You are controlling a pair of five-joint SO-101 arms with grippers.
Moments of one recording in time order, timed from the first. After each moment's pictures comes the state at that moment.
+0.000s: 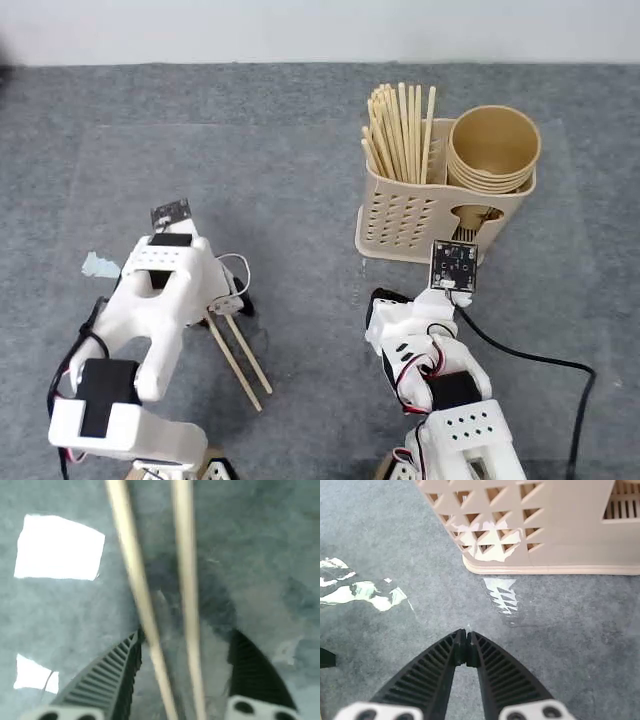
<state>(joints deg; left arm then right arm) -1.4 2.9 39.9 65.0 29.9 -15.9 -70.9 89.4 32.9 -21.3</state>
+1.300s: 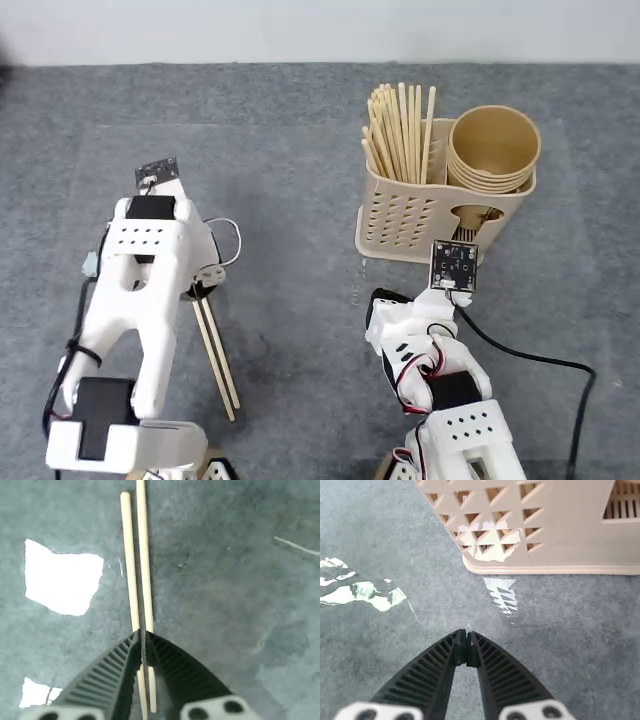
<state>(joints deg) -1.9 -3.2 24.0 83.6 27.7 -15.9 -70.9 89.4 32.9 -21.3</state>
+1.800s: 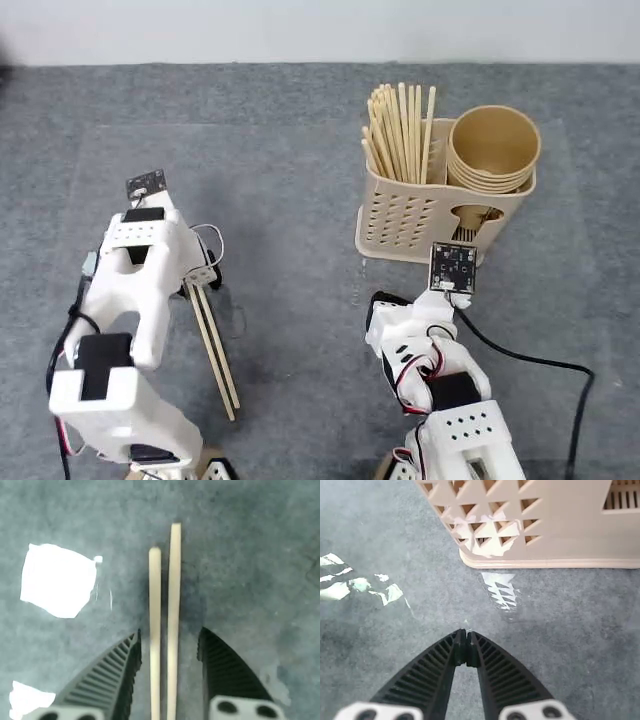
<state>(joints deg) -8.3 11.3 26.9 65.0 23.2 -15.9 -70.9 90.3 32.9 -21.3</state>
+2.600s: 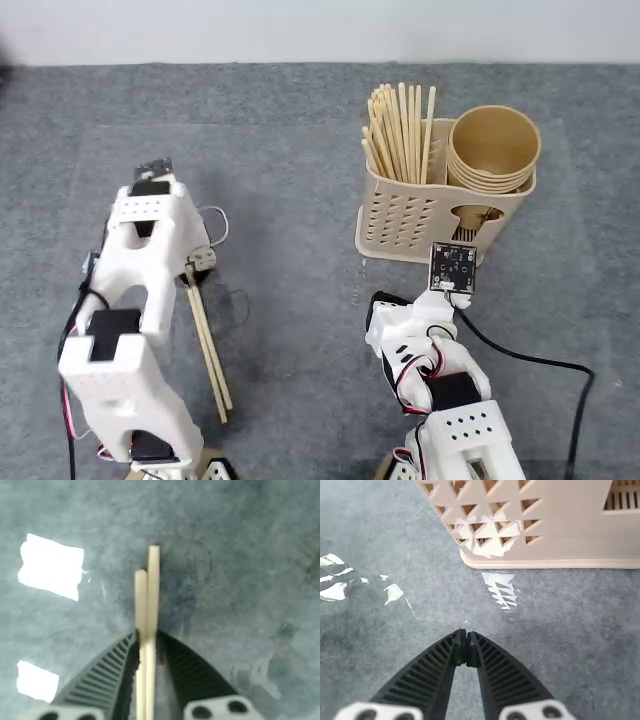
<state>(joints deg) -7.5 19.1 10.6 77.1 24.4 -15.9 -70.9 90.3 32.9 -21.3</state>
